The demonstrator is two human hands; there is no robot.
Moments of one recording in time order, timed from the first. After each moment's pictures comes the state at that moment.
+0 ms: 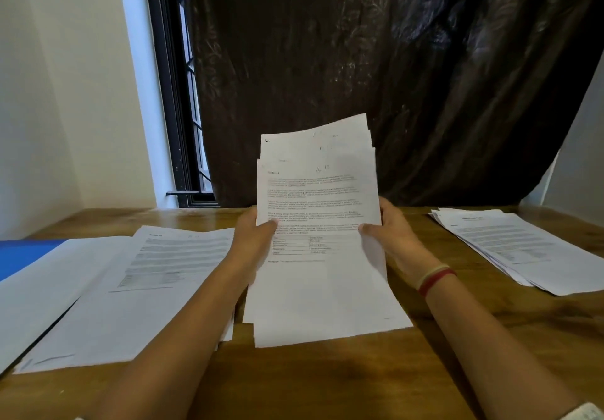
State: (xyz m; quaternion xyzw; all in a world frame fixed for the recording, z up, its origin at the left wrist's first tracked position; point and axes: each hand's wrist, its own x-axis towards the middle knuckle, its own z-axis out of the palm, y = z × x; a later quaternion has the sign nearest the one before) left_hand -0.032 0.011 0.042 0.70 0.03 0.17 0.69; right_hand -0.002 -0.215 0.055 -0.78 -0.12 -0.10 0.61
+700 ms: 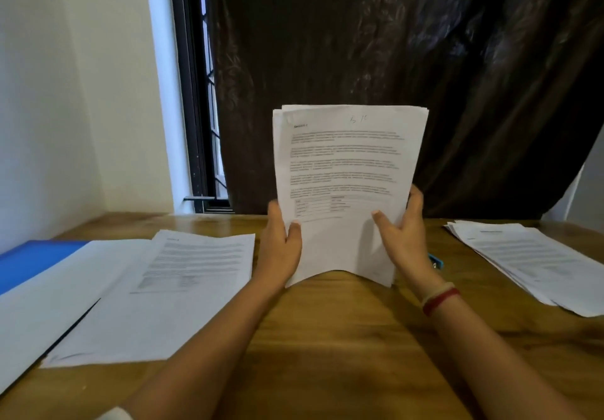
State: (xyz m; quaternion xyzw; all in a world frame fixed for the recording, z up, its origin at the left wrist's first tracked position) left_hand -0.055 -0.014 0.049 0.76 -0.08 0.34 0.55; right_hand -0.025 -0.196 0.068 -0.70 -0.18 -0.29 0.63
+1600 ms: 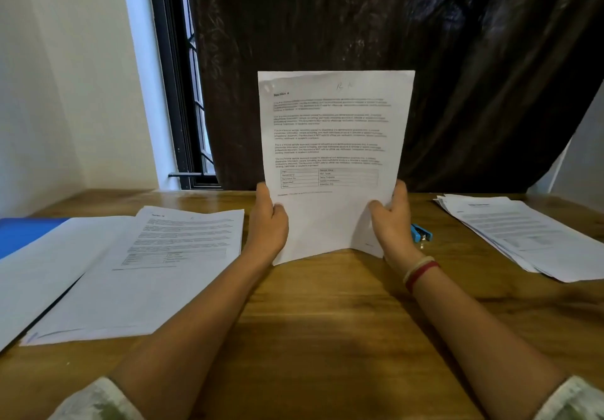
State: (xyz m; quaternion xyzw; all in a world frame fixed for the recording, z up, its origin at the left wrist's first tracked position) left_hand -0.041 -0.010 0.037 0.77 -0.01 0.28 0.58; right_hand -0.018 -0.193 0.048 -0.72 -0.07 -0.23 0.65
